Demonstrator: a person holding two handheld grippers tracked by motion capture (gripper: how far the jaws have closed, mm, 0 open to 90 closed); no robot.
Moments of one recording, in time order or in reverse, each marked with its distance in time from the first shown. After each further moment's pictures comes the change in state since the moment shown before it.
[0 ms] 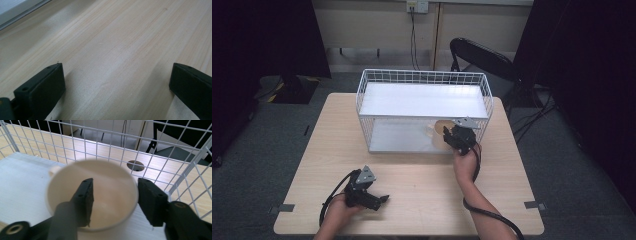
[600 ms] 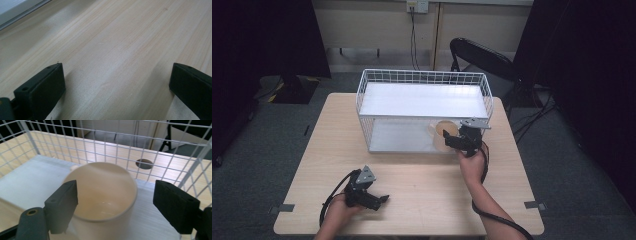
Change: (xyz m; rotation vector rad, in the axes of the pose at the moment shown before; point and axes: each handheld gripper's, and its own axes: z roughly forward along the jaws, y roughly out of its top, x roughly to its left) left arm 0.000 0.000 0.000 0.000 0.000 0.000; right arm -0.015 0.001 -0.019 0.006 0.125 0.048
